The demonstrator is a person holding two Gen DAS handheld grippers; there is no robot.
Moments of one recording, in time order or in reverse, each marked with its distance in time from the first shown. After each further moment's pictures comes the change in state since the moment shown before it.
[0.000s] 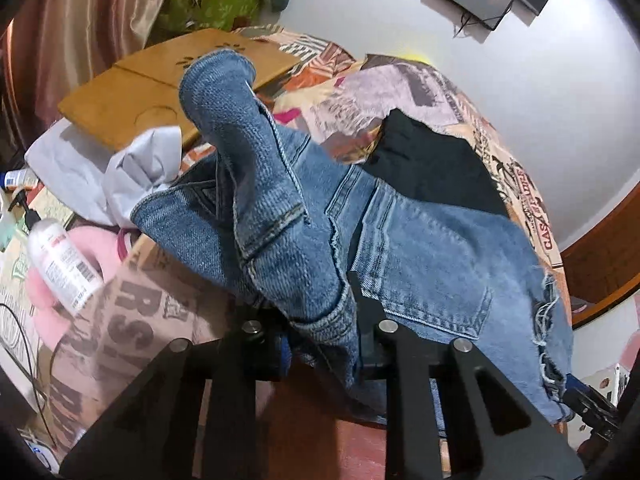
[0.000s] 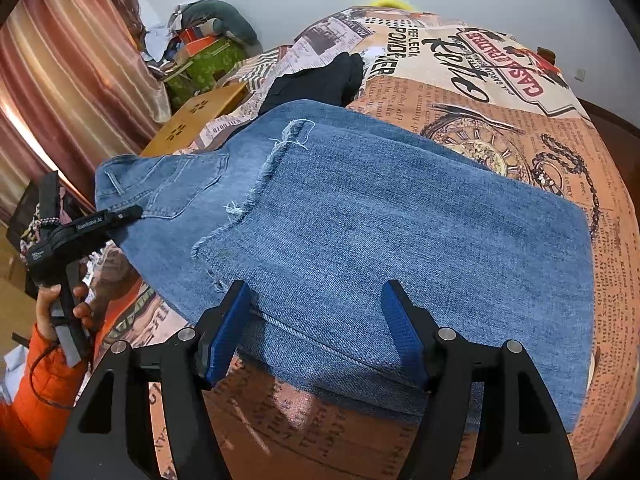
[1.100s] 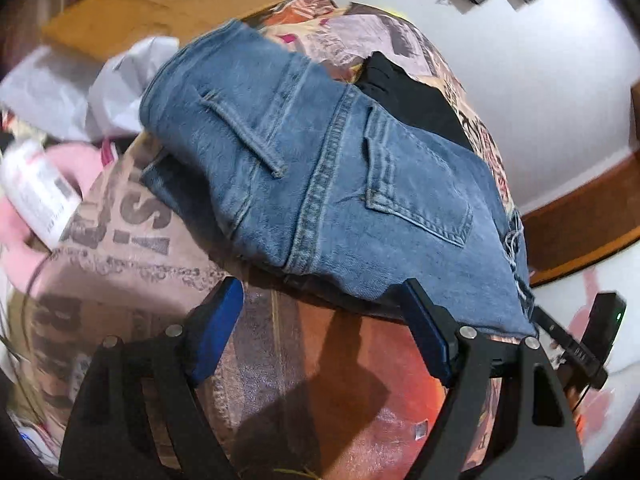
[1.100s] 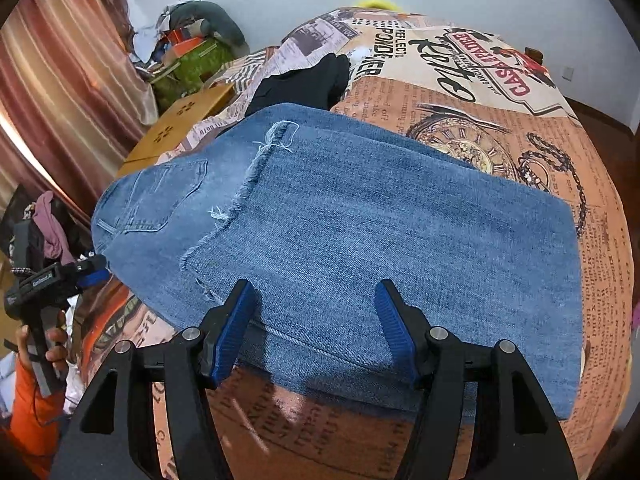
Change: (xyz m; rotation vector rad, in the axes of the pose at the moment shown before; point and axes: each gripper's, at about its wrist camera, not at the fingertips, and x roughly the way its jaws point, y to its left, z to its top) left arm -0.005 0.047 -0.042 -0.077 0.213 -0.213; right arm -0.001 0.002 -0.001 0.003 -0.002 -0.063
